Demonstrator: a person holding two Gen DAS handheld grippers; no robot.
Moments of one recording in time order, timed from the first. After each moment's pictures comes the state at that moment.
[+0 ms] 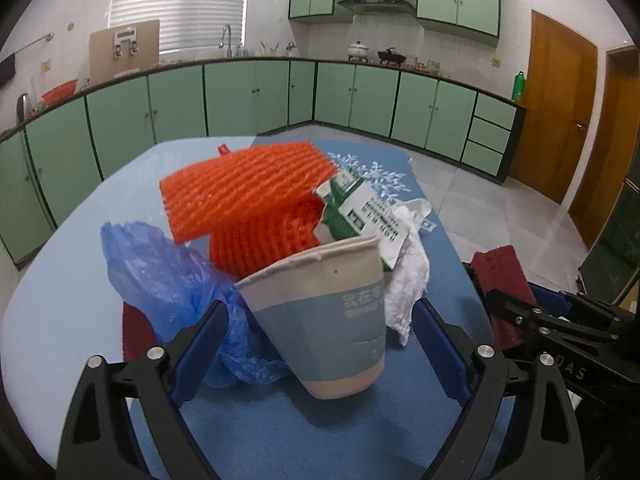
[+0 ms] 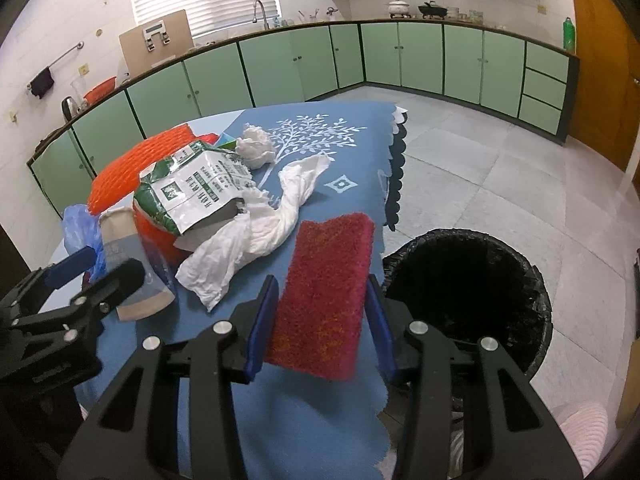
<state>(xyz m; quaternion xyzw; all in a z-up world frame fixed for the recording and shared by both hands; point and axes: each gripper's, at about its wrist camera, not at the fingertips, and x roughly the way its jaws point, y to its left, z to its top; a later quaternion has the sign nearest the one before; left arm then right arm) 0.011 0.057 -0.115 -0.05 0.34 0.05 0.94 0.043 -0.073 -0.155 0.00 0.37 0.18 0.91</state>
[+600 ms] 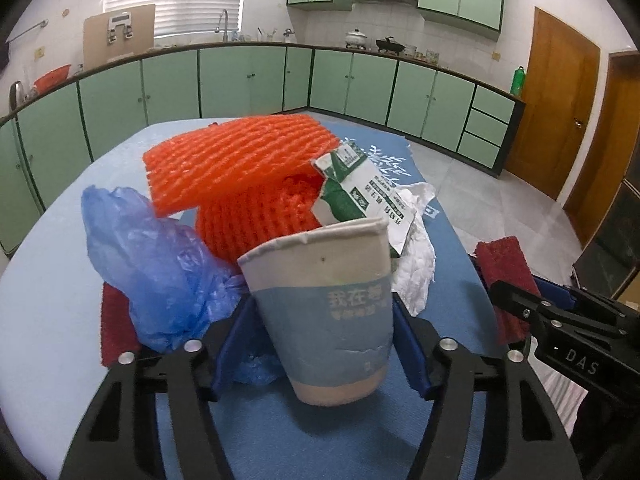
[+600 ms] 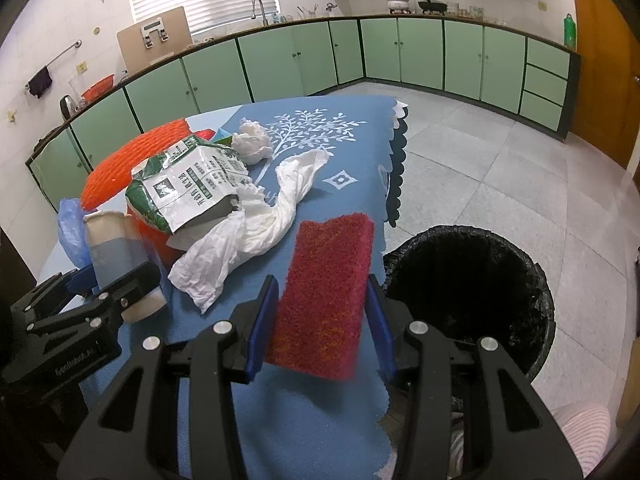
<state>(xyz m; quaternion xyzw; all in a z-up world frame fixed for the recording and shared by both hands) 0.018 0.064 -0.128 -0.06 0.35 0.04 0.93 0.049 -0.073 -0.157 0.00 0.38 0.17 0.91</state>
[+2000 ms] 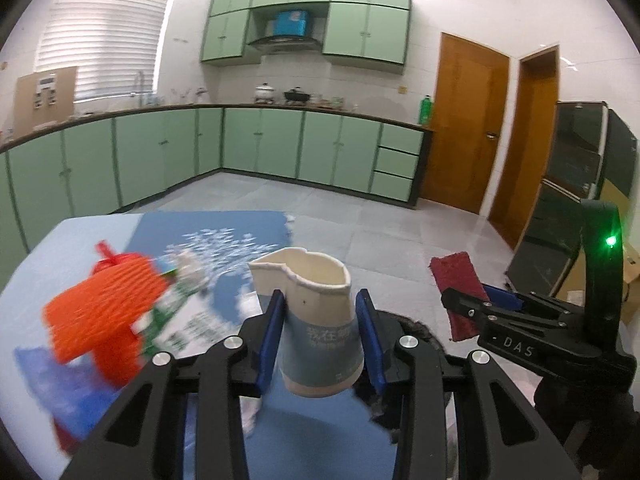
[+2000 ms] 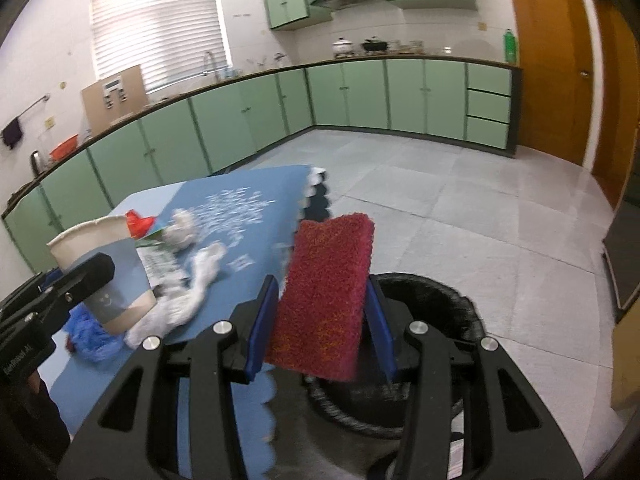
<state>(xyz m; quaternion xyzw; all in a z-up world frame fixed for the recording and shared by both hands) 0.046 -0.032 -0.053 -0.03 0.25 -0.12 0.96 0.054 -0.178 -0.102 0.04 0.30 0.08 0.95</state>
